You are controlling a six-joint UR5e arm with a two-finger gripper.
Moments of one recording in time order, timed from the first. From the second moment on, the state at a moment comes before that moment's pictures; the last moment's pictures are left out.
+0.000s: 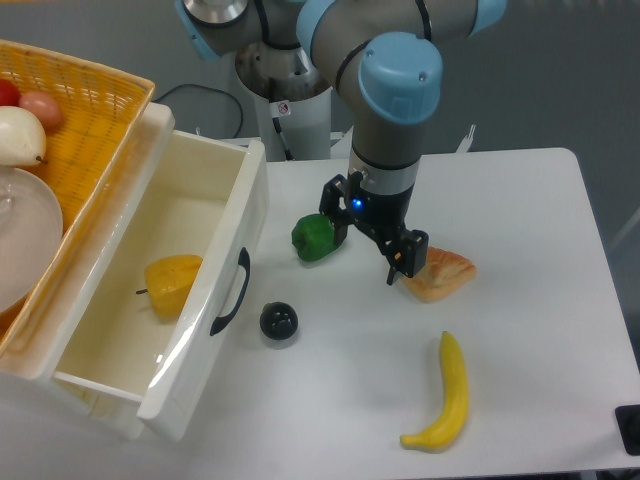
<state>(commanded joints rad) 2.55 -1.83 -1.50 -1.27 1.43 1.22</state>
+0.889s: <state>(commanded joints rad) 2.55 -1.94 -1.50 -1.20 1.48 1.23</state>
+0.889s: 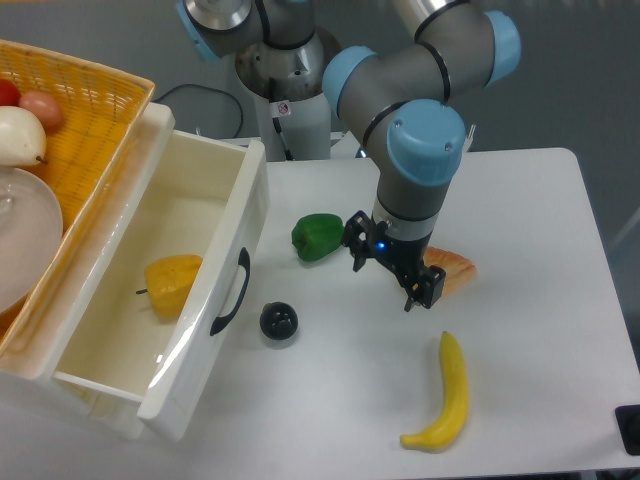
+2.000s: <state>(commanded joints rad) 2.50 -1.99 -1.53 -1.18 1.45 0.80</state>
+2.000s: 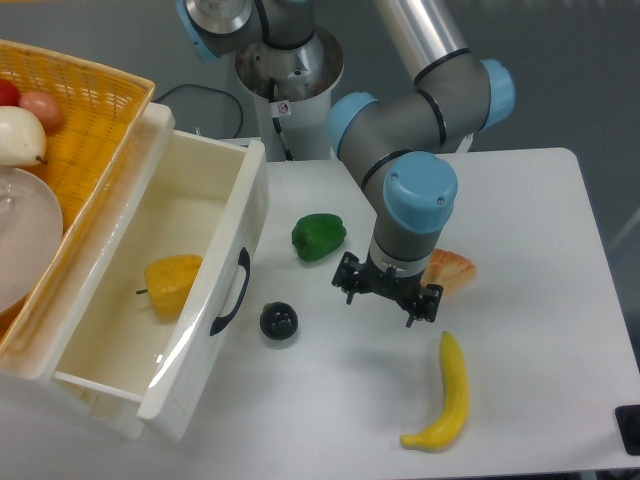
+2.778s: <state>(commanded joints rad) 2.43 -1.99 -1.53 -1.18 1.37 0.71</state>
